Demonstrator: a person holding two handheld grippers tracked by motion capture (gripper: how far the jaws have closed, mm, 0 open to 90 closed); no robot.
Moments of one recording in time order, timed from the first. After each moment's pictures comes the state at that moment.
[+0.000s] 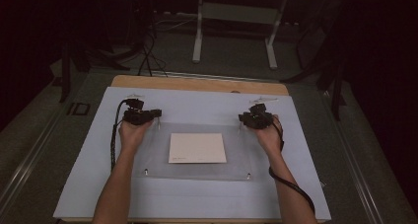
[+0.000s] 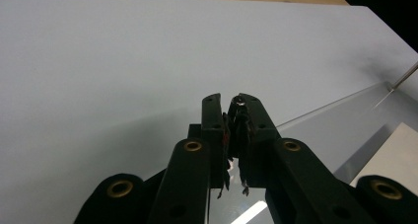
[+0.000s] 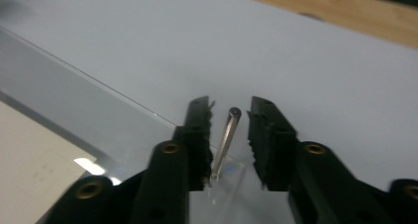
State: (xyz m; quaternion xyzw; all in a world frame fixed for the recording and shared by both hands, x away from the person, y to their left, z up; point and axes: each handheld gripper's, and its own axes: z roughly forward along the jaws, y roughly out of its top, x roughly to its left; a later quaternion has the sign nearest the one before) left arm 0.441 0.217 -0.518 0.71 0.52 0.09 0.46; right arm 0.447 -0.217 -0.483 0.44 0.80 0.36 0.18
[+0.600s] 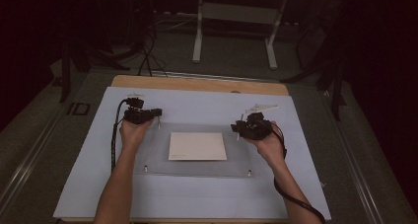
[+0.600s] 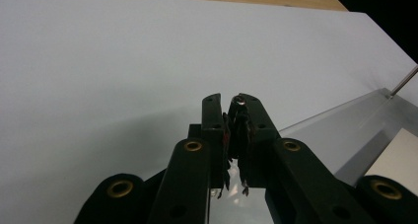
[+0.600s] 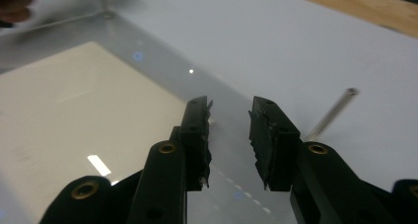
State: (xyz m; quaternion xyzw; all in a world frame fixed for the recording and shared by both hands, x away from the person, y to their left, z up) left arm 0.445 0.217 -0.520 0.70 0.53 0.08 0.47; right arm 0.390 -0.200 -0.455 0.38 0.83 0.40 0.12
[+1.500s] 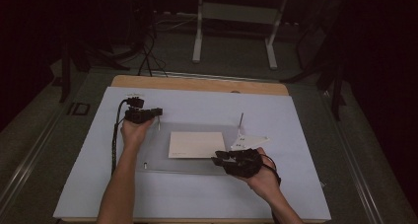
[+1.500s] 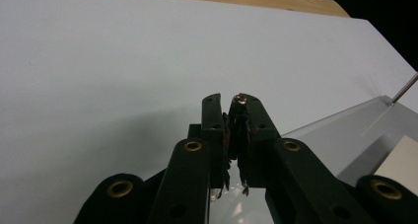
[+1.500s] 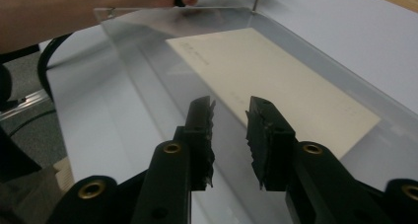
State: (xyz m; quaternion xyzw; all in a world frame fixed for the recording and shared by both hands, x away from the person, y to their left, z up) left arm 0.447 0.216 -0.522 0.69 0.54 0.07 0.47; right arm 0.282 -0.159 -0.440 0.26 0.86 0.44 0.08
